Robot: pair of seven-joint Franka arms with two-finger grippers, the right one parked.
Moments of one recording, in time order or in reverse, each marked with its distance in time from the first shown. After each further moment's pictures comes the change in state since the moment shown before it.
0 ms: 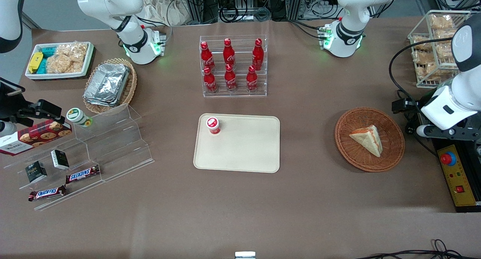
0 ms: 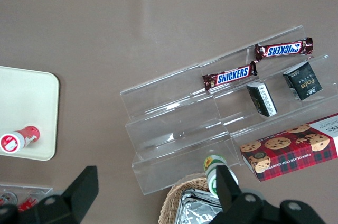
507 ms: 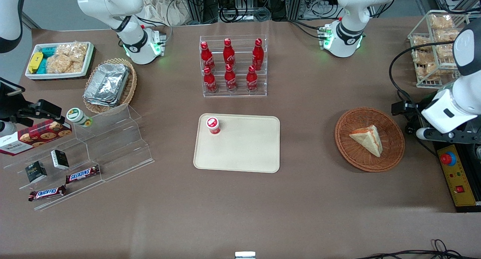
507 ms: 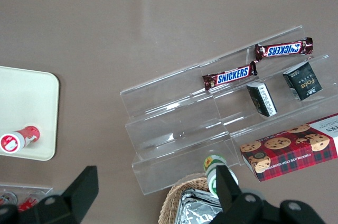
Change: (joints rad) arm 0.016 0.040 0.000 0.005 -0.012 -0.006 -0.129
